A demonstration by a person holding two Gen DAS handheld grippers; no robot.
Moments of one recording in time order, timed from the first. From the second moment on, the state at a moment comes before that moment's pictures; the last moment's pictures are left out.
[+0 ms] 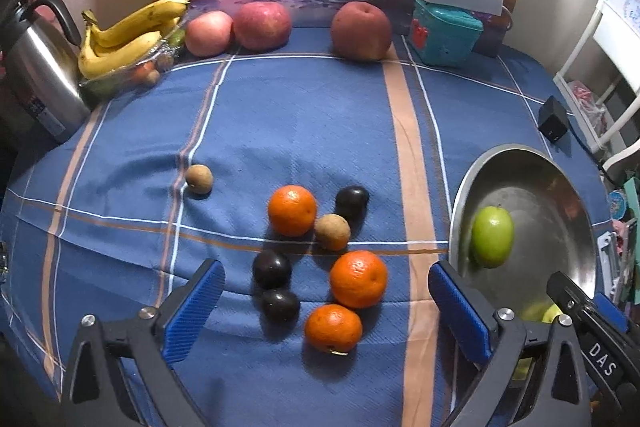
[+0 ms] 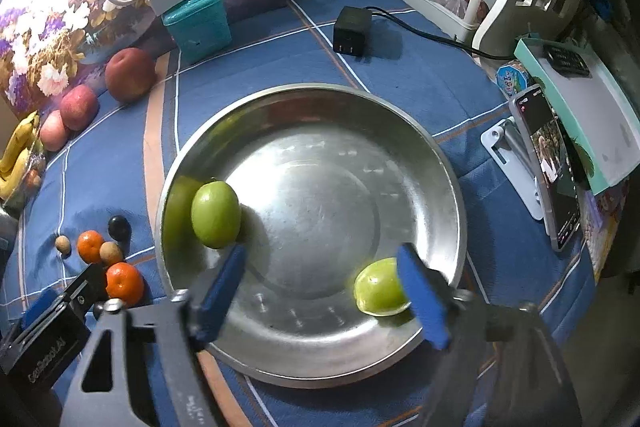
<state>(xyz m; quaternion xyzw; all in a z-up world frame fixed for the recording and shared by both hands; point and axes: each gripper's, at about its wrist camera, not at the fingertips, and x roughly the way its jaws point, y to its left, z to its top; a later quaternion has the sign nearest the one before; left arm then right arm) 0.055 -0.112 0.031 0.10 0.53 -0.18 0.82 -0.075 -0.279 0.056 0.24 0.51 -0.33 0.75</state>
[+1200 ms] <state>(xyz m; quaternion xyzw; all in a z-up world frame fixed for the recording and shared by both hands) 0.061 -0.073 0.031 0.14 0.48 -0.11 0.86 -0.059 -0.255 0.054 0.24 0.50 -0.27 0.79</state>
